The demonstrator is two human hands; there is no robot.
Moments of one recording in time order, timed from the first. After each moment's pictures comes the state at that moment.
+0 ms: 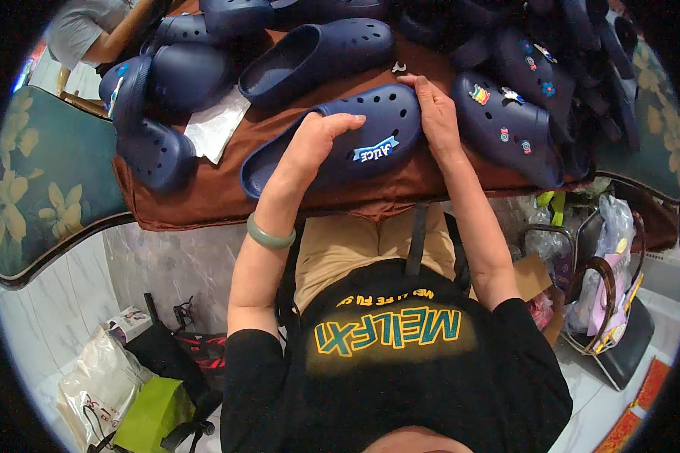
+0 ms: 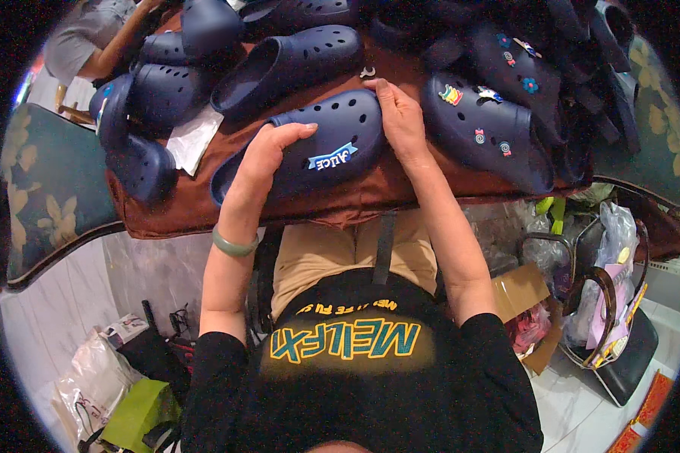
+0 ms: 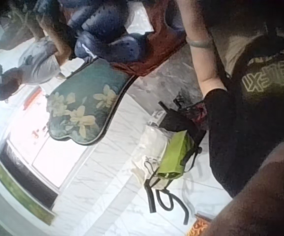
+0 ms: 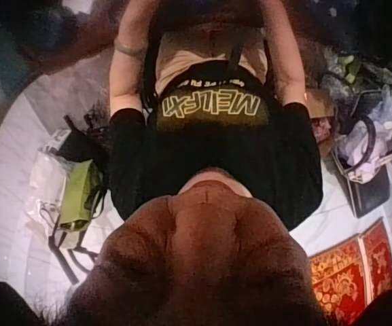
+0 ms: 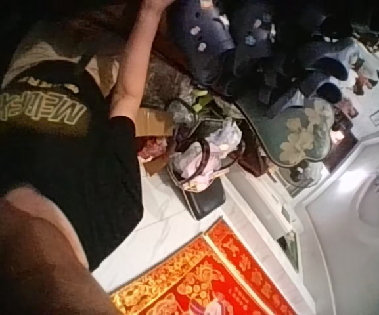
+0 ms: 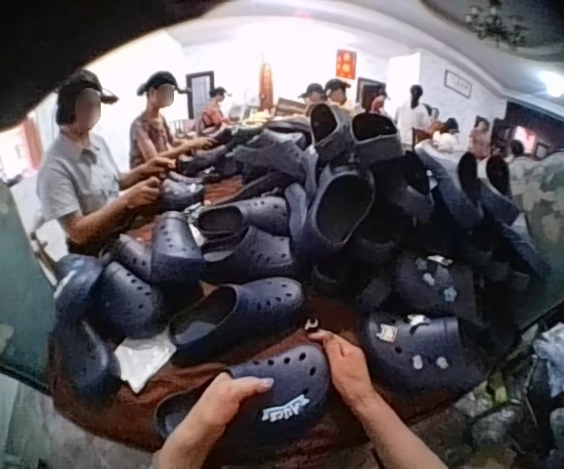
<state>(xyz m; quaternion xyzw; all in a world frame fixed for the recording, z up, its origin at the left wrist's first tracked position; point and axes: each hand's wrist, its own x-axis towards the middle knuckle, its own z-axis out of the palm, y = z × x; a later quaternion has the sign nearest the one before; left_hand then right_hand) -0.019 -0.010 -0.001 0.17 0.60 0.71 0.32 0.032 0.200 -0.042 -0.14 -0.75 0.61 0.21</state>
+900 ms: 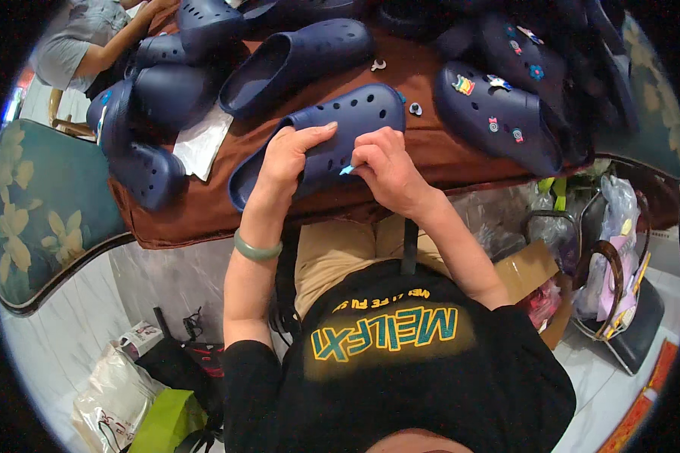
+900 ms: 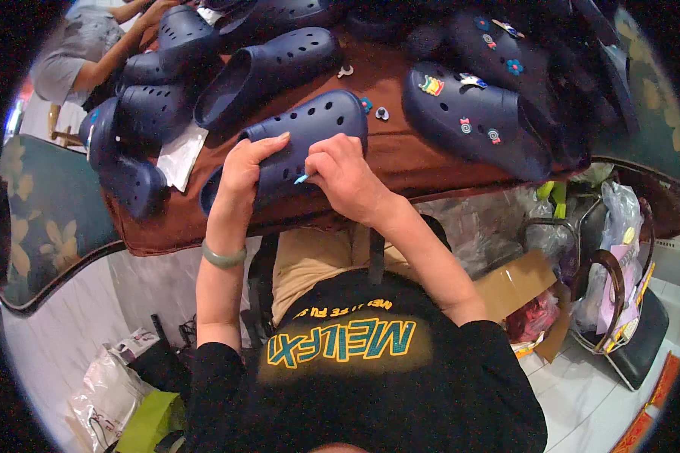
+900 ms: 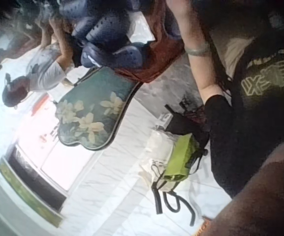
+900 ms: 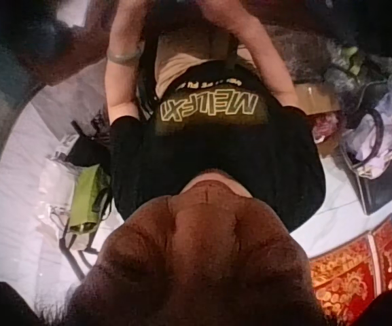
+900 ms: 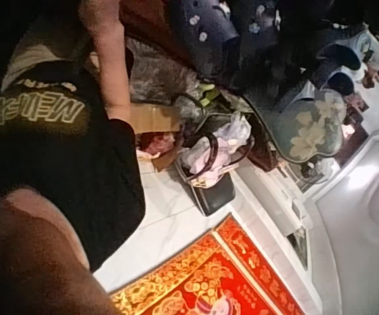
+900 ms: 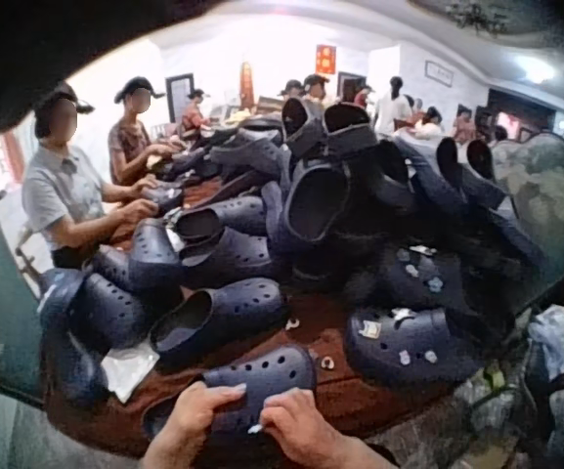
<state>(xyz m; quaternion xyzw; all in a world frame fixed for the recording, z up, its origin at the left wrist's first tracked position) -0.015 -0.018 -0.011 0.14 0.60 0.73 0.29 0.087 0.146 -0.037 0.17 -0.88 0.33 0.30</state>
